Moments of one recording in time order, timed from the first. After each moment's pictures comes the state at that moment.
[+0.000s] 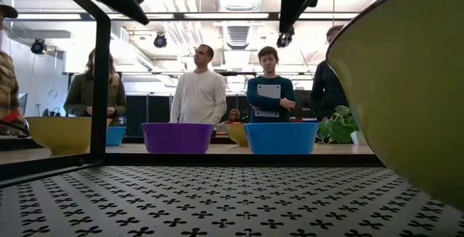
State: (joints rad) left arm -0.04 0.96 0.98 -0.75 -0.19 0.05; right arm 0.16 1.80 1.77 -1.26 0.26 0.43
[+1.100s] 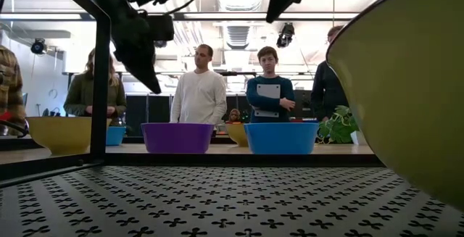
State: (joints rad) left arm 0.13 1.25 0.85 -0.58 -0.09 -0.18; right arm 0.04 1.72 1.77 -1.15 0.26 0.16
